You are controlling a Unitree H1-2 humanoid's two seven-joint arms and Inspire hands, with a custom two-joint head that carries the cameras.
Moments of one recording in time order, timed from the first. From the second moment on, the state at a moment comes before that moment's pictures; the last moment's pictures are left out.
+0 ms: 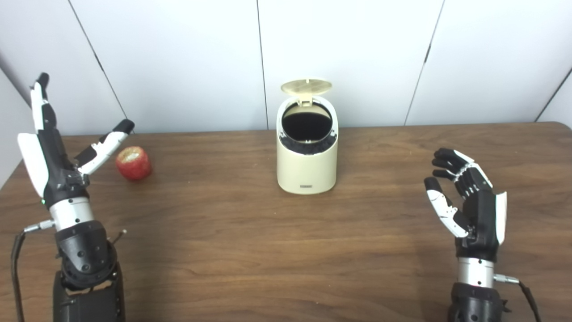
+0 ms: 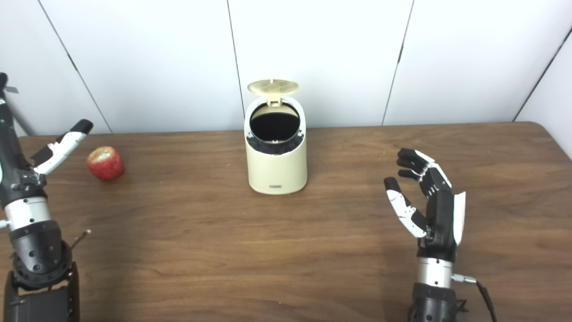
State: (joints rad) left arm -0.29 0.22 0.32 -0.07 0.40 -0.01 0.27; right arm -0.06 -0.07 -0.06 0.01 -0.18 -0.43 -0.32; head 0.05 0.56
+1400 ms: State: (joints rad) left arm -0.37 0.24 0.09 0.24 0.51 0.31 0.39; right arm -0.11 -0.14 -0.12 0.08 -0.10 -0.43 -0.27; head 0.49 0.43
